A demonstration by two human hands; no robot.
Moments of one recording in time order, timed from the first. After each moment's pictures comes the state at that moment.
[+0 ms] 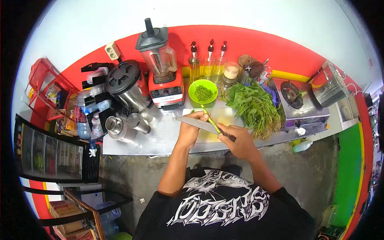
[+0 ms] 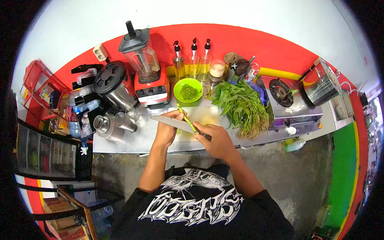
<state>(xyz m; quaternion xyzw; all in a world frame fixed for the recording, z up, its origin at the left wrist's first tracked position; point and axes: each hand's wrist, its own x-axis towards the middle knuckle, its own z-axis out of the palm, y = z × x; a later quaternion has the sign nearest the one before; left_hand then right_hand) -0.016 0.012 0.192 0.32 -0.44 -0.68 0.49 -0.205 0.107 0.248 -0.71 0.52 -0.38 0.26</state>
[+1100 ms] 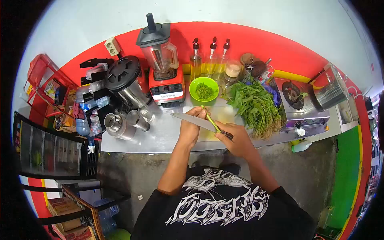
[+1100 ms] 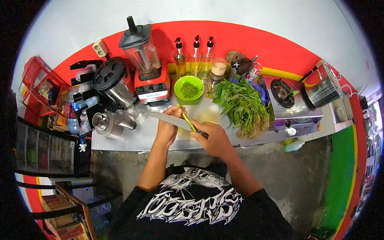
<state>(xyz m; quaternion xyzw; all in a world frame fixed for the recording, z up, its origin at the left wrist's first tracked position) -0.021 0.011 0.190 0.31 -0.35 -0.72 0.51 -0.196 0.096 0.252 -0.72 0.52 -0.36 0.29</state>
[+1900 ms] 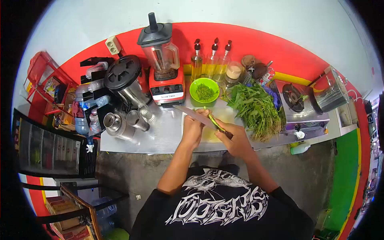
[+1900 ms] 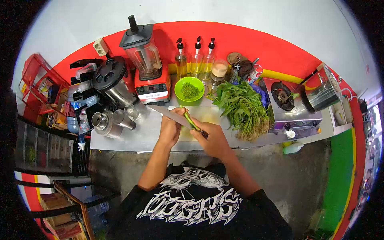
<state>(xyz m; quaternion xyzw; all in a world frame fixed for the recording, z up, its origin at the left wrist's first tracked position) -0.031 0.008 0.187 0.31 -0.29 -0.73 0.53 -0.191 0.089 0.245 -0.67 0.52 -0.40 0.34</state>
